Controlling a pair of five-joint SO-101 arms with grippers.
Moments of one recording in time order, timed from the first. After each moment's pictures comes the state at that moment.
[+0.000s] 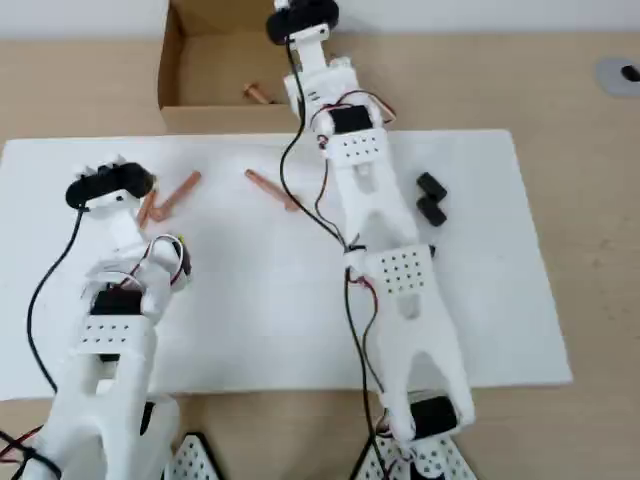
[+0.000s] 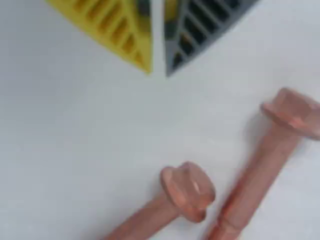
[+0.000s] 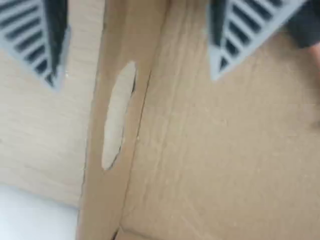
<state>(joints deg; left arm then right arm) -4.3 -42.8 71.4 27.1 6.2 -17.8 71.5 -76.6 44.2 -0.4</state>
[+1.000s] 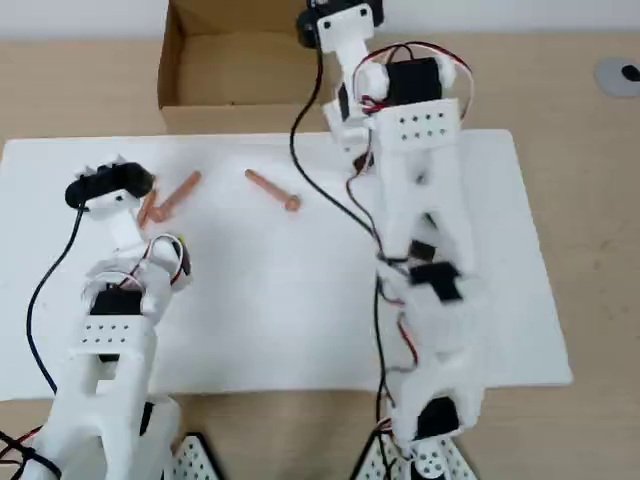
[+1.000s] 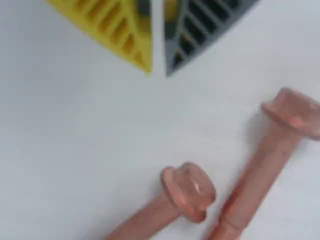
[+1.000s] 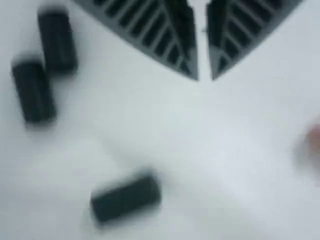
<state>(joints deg) -4.3 -42.8 71.4 27.1 6.2 -15.3 23.8 -48.0 101.7 -0.4</state>
